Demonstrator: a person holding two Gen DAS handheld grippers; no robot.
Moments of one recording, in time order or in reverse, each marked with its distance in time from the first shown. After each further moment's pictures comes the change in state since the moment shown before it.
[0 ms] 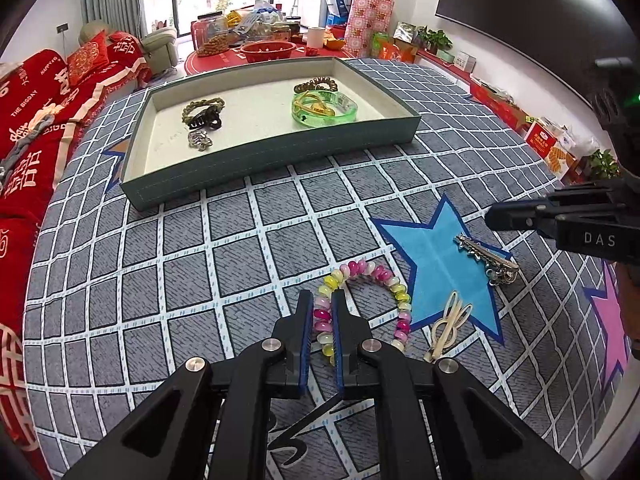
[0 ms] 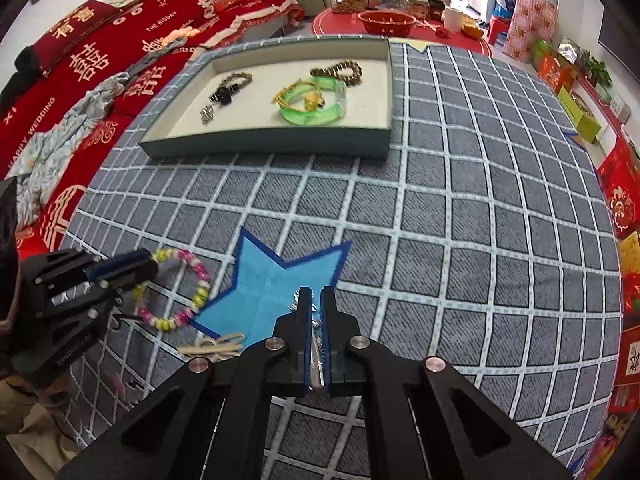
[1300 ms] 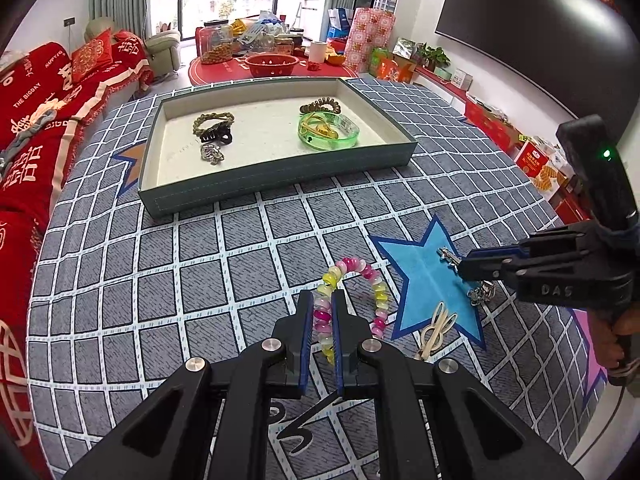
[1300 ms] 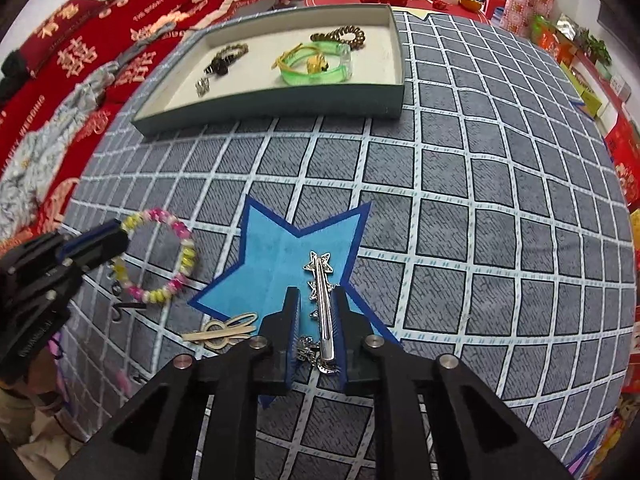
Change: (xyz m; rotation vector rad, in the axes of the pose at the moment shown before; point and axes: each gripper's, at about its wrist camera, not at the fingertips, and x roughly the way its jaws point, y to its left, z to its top) left arm -0.023 0.011 0.002 -0.035 -0.047 -0.041; right arm 0.017 0.015 -0.009 0.034 0.076 -0.016
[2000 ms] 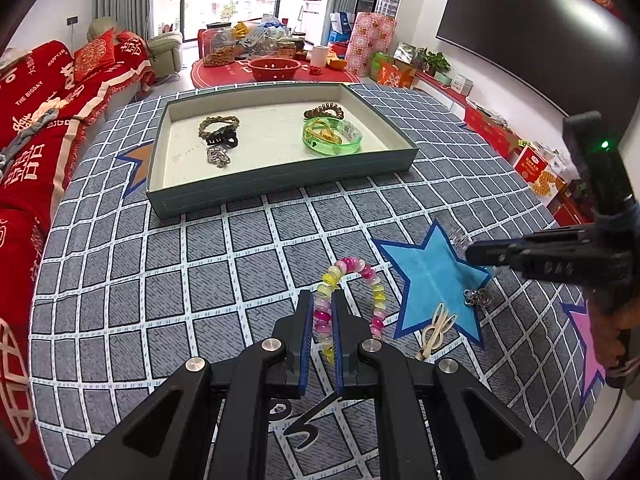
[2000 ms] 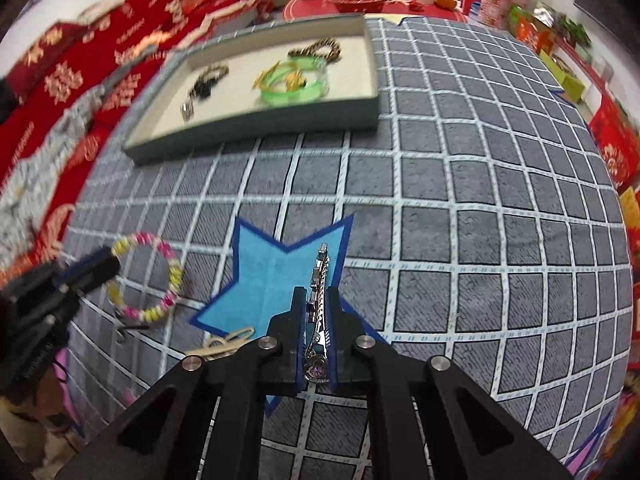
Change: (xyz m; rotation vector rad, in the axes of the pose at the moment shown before) left arm -0.006 0.006 0.000 -0.010 -0.015 -0.004; right arm -0.012 -0.012 0.004 0.103 -0.056 0.016
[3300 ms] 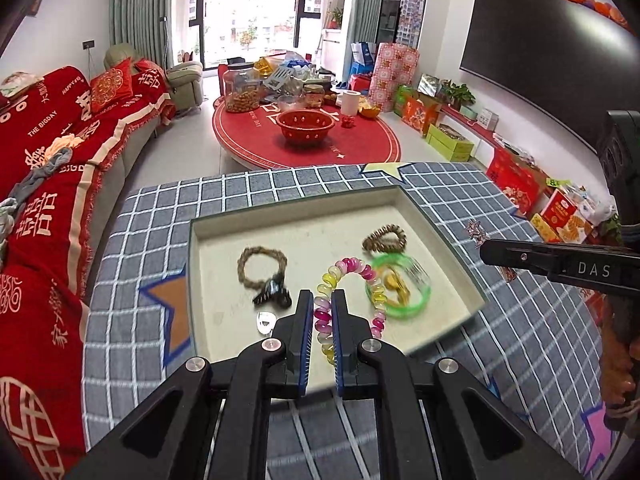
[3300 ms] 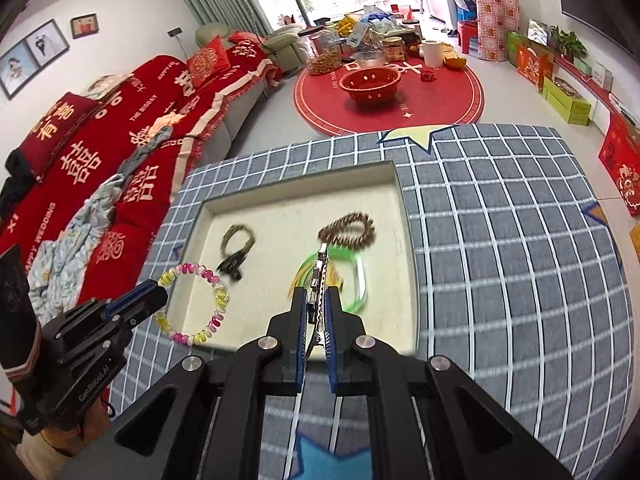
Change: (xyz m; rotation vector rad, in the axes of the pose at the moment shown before) left arm 0.033 0.047 0.152 -0.011 -0.104 0.085; right arm -0.017 0.010 0.157 0.075 -0.212 0.092
